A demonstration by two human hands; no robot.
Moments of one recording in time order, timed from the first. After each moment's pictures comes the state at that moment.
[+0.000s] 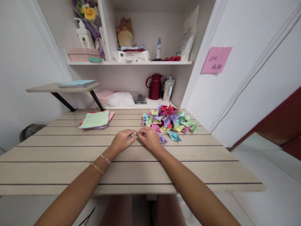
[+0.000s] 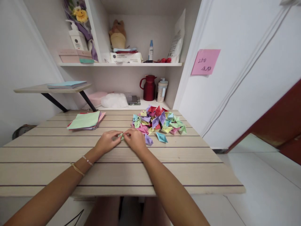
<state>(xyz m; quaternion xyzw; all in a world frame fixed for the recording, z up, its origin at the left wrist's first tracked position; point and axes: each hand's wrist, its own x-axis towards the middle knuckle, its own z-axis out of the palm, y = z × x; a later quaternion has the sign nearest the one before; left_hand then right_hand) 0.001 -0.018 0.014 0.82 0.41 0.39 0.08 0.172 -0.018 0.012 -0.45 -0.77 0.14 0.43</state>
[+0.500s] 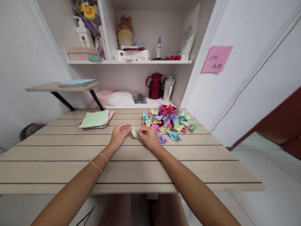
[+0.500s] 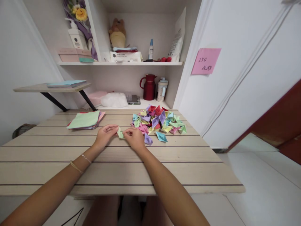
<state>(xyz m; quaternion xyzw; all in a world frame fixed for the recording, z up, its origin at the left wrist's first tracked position) 0.003 -0.004 0.010 0.55 0.43 0.58 0.43 0.169 -0.011 0.003 -0.44 -0.69 0.27 0.50</state>
